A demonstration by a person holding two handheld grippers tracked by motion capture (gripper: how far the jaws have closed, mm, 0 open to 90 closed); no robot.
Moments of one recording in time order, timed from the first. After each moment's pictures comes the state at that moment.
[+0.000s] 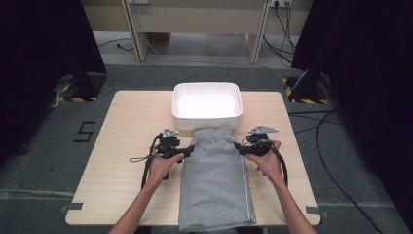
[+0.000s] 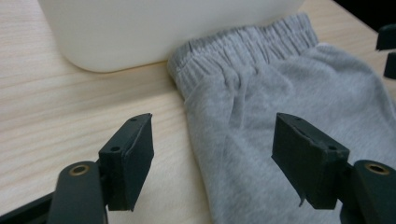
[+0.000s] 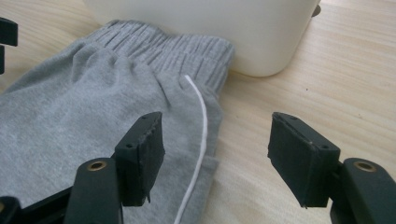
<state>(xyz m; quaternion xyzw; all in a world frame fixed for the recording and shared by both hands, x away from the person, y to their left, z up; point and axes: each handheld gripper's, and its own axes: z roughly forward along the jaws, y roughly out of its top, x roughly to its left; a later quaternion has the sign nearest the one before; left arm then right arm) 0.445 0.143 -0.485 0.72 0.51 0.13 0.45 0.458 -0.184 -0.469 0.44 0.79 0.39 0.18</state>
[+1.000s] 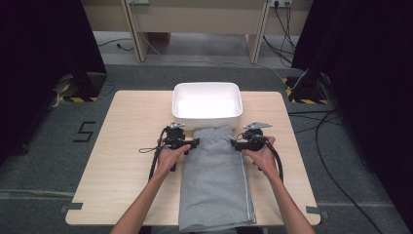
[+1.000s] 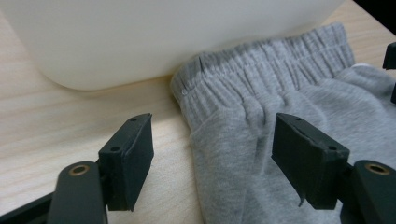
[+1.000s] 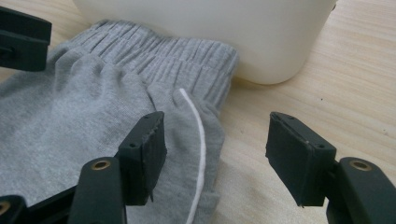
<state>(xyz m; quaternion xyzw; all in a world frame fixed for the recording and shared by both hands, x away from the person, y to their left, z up) 0.482 0.123 -0.499 0.72 0.53 0.11 0.43 0.481 -0.173 -0.479 0.44 0.79 0.38 0.16</state>
